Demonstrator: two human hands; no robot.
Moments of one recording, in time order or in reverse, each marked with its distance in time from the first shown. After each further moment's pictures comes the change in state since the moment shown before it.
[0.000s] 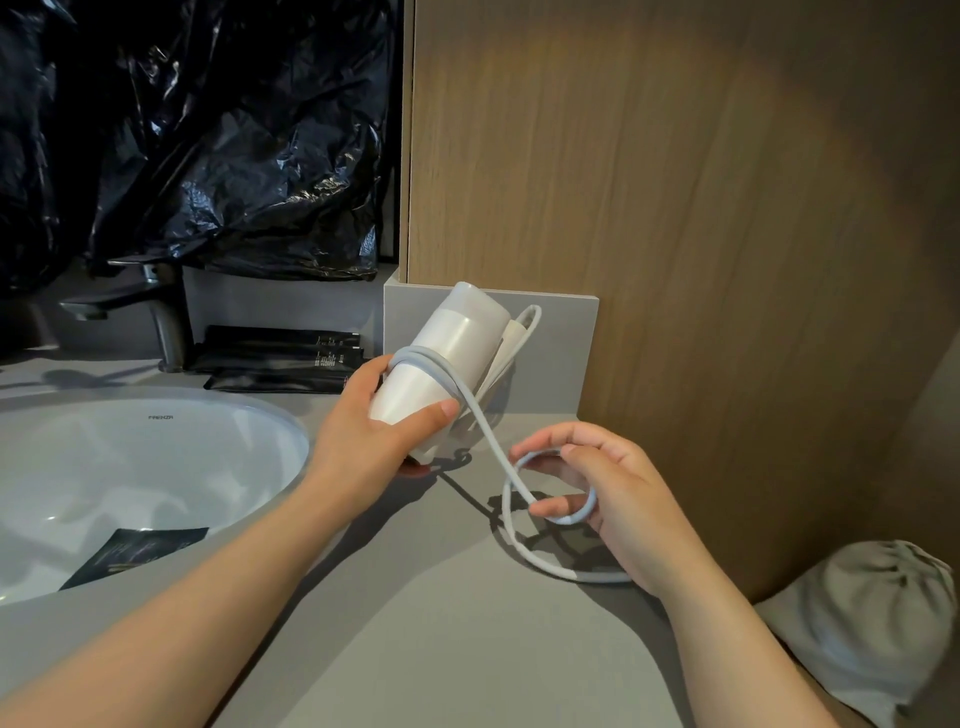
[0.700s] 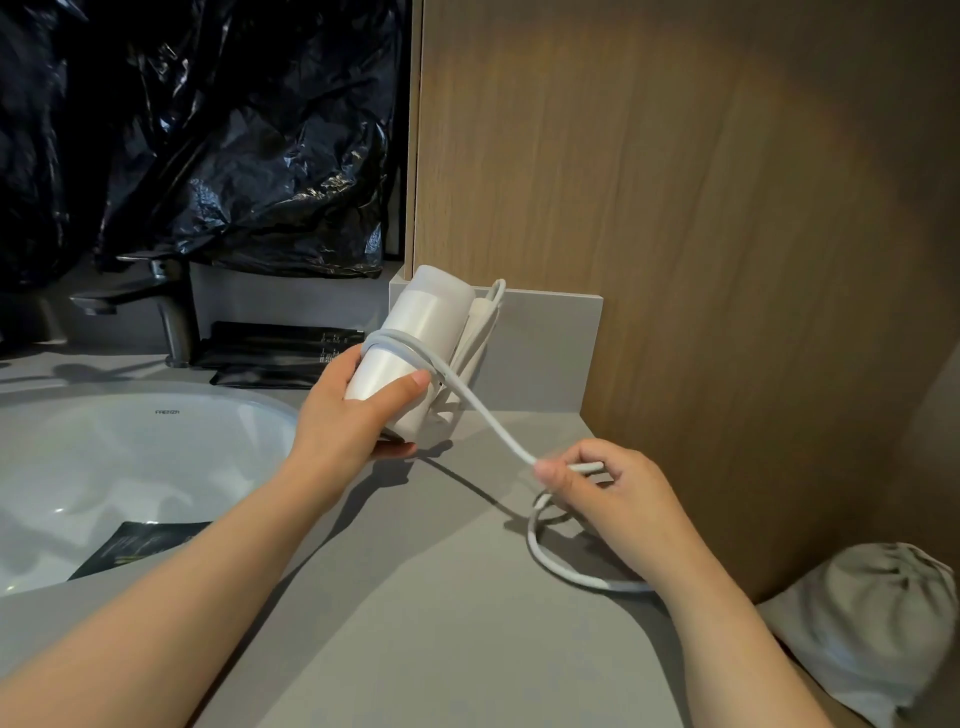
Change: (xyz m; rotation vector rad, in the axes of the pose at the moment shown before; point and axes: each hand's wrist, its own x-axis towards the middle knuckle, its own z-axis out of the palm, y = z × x) left_hand 0.011 0.002 -0.017 -0.155 0.024 -0.086; right_hand -0.002 0.013 -0.013 -0.531 0.135 -0.043
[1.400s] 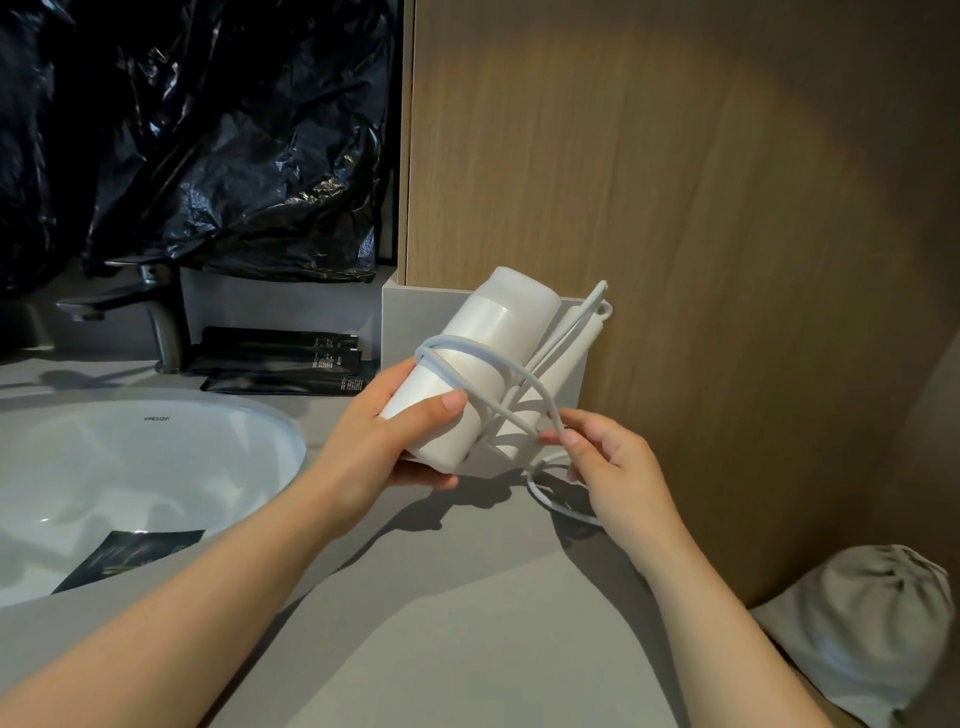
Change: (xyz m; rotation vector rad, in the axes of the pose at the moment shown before) left_hand -0.021 0.011 0.018 -0.103 -0.351 -0.011; right_hand 0.022 -0.002 0.008 0.115 0.136 0.004
